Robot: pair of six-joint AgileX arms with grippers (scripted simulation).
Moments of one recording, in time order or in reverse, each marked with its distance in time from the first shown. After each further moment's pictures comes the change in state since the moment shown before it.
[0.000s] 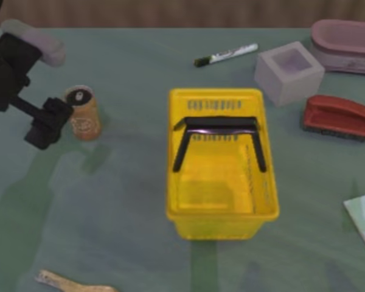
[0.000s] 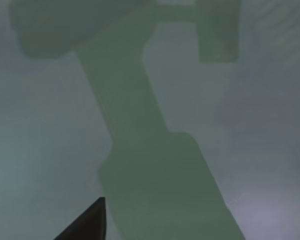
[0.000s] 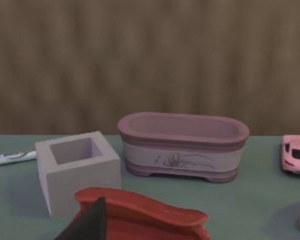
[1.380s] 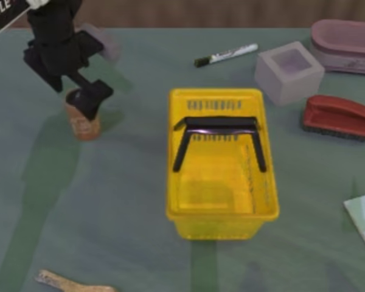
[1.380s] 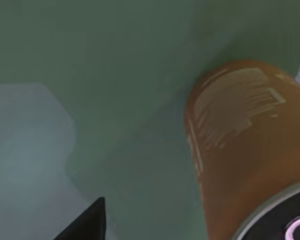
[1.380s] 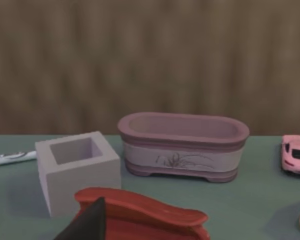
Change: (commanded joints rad) left arm -0.019 0.869 0.847 -0.258 -0.049 0.222; right arm 0.000 0.000 0.000 0.000 0.000 0.000
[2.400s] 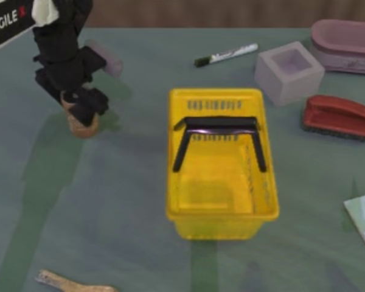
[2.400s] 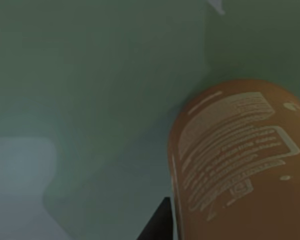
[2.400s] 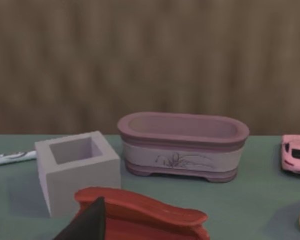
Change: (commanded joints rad) left arm 0.001 0.011 -0.101 0.112 0.000 0.001; right arm 0.000 0.000 0.000 0.000 0.000 0.000
